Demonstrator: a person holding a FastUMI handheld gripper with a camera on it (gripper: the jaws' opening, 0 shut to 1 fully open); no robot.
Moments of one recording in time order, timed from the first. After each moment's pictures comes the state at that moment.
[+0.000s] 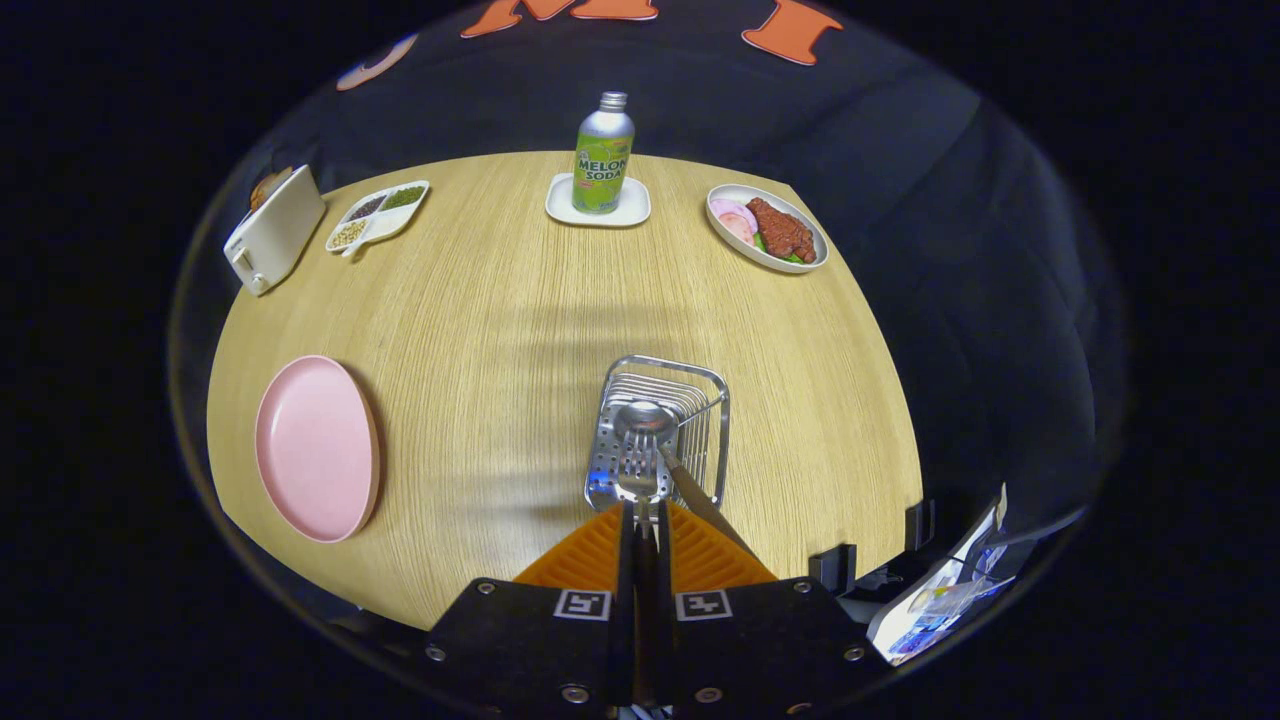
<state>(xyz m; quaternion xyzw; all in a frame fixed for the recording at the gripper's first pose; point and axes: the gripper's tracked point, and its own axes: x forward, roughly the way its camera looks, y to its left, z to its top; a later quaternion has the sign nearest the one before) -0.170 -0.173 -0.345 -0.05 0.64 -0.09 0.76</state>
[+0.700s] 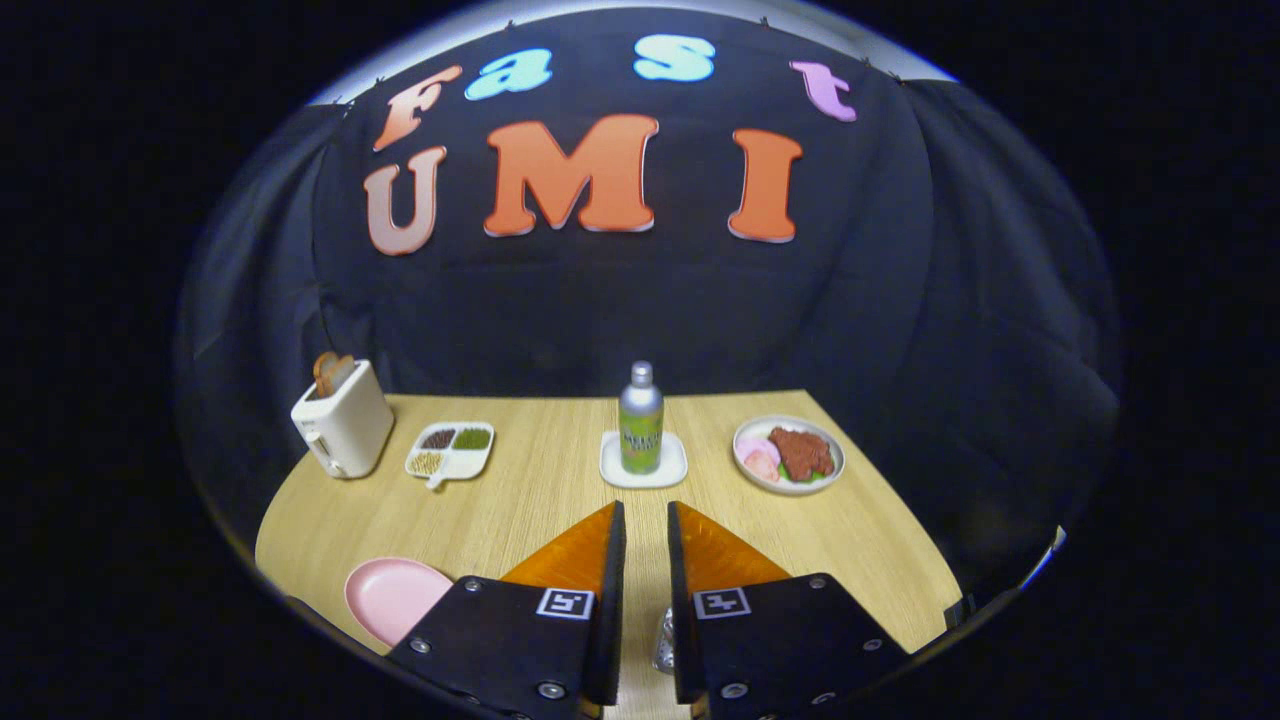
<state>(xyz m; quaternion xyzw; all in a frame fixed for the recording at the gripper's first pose) -0.014 -0.156 -0.207 0.02 0.29 -0.06 0.95</state>
